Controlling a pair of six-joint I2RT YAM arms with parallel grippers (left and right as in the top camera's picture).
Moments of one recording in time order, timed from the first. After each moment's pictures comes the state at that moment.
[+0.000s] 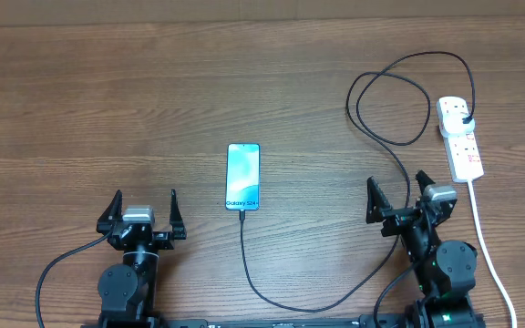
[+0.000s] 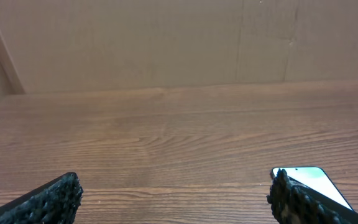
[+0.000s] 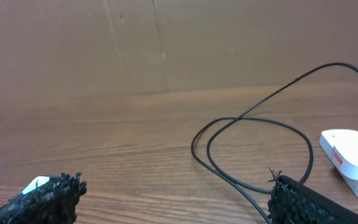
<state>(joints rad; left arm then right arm) -0.06 0.01 0.01 -0.07 -0.08 0.03 0.11 0.29 0.04 0.16 -0.08 0.14</state>
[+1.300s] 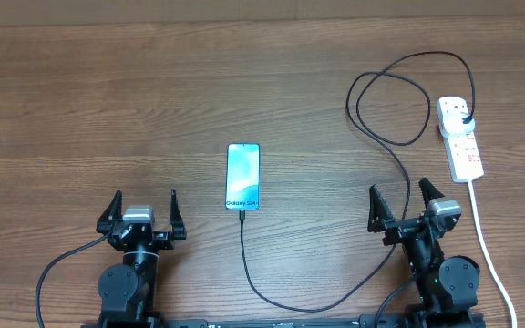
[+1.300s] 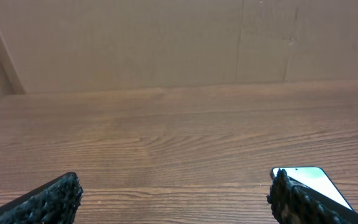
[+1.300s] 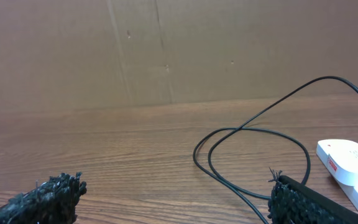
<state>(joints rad) -0.06 0.01 0.01 -0.07 -0.08 0.03 0.11 0.01 0.02 -0.03 -0.08 0.14</state>
